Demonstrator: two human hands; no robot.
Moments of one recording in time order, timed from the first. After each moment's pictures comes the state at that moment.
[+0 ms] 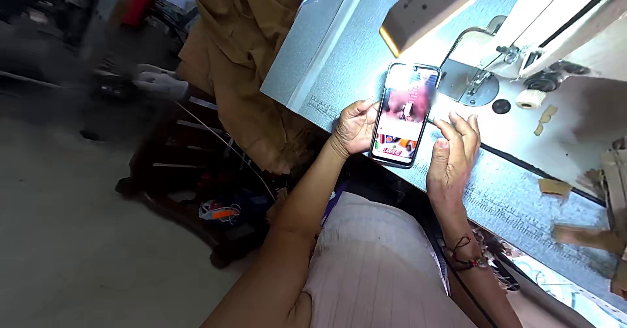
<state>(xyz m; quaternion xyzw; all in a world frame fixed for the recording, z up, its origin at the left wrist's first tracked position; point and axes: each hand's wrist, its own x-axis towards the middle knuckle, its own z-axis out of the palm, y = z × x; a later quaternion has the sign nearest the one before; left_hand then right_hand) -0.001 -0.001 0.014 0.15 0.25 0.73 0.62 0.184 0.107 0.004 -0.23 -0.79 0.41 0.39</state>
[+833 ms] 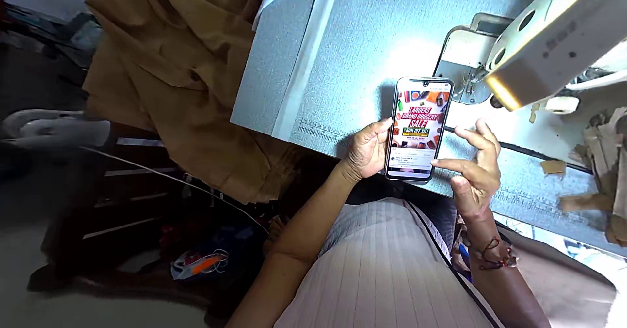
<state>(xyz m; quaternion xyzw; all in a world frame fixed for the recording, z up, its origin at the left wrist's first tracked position) 0.005 -0.004 0.015 0.10 0.26 0.72 0.64 0.198 0.108 -0.001 -0.13 -0.82 0.38 0.41</state>
